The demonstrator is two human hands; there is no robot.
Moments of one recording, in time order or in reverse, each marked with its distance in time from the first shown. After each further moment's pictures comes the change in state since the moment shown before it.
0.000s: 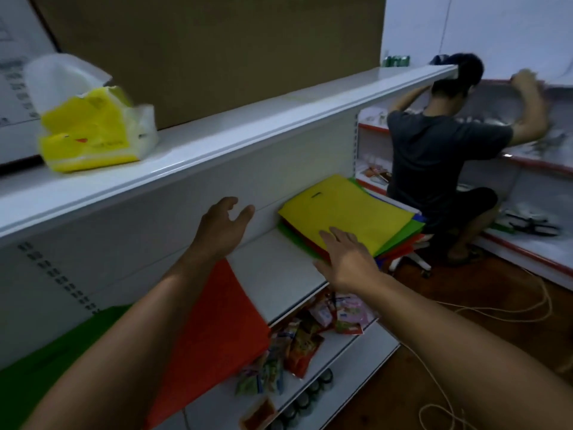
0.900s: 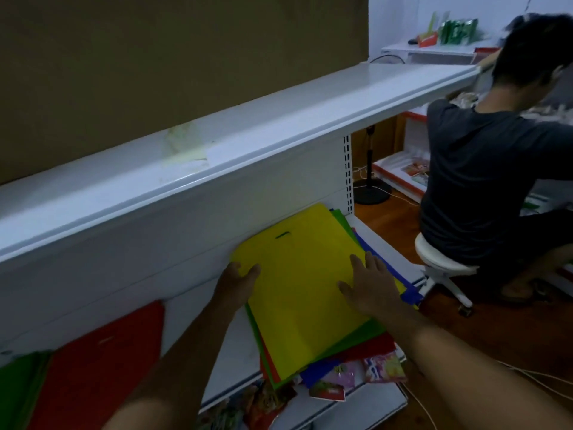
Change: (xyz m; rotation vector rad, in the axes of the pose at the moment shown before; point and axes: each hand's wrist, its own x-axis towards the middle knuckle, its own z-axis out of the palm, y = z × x) left_hand 0.135 0.034 0.233 -0.029 -0.036 -0.568; right_hand 0.188 0.255 0.003 0.072 -0.269 0.089
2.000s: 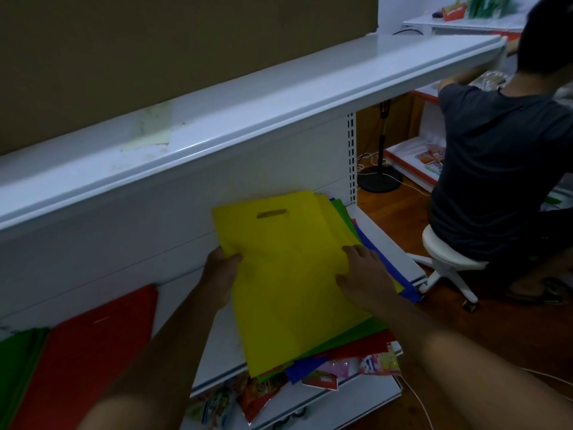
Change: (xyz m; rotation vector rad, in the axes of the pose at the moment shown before) left_hand 0.009 0.005 0.007 -0.605 0.012 0.019; right_hand 0.018 0.012 -0.001 0.087 0.082 -0.153
